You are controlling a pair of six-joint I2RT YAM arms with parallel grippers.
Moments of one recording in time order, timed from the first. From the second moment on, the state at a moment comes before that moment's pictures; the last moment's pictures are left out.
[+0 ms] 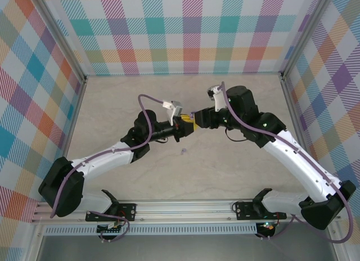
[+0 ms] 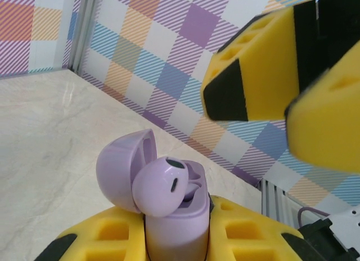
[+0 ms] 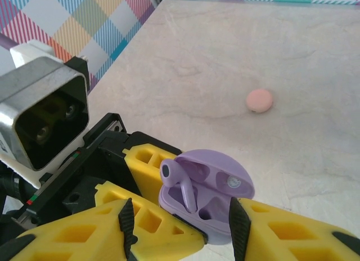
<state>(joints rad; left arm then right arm) -0.71 1.35 0.80 0.49 0.51 -0.38 0.68 1.19 1.33 -0.69 -0.20 0.33</state>
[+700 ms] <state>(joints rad) -0.72 1.32 0.80 0.38 0.52 -0.25 0.68 1.29 1.42 -0.77 -0.28 0.31</state>
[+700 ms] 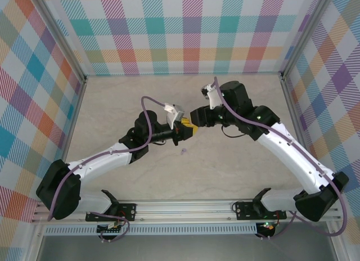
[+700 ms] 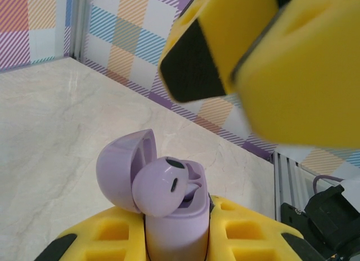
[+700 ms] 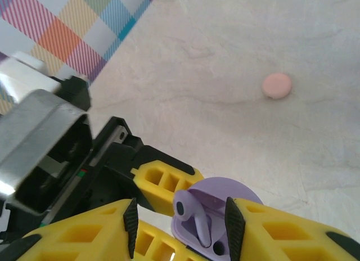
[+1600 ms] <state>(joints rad) -0.73 1.32 0.80 0.33 0.51 -0.22 0.68 1.36 1.47 -0.89 -0.25 0.30</state>
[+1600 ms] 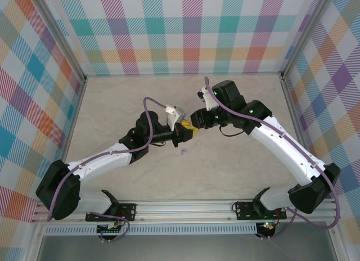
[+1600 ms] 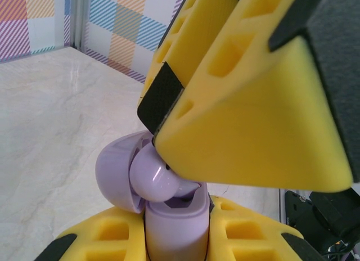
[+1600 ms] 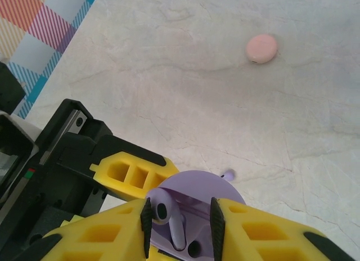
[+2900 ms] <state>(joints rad) -0.73 1.30 0.80 0.30 0.48 -0.21 0.68 1.39 1.48 -0.89 -0.27 0.31</state>
